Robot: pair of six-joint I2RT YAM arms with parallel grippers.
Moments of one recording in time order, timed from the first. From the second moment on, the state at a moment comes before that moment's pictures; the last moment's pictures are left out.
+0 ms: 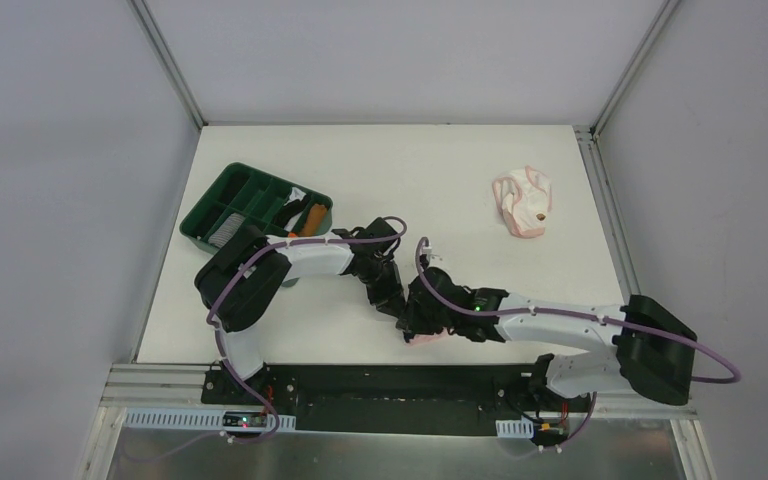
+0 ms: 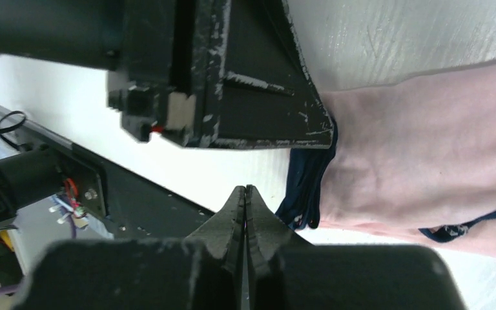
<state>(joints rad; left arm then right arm) -0.79 1.82 1.01 -0.42 0.44 -1.10 1.14 1.26 0.65 -0.25 0.12 1.07</state>
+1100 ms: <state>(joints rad) -0.79 1.83 1.01 -0.42 0.45 -1.10 1.29 1.29 0.70 -0.42 0.43 1.08</state>
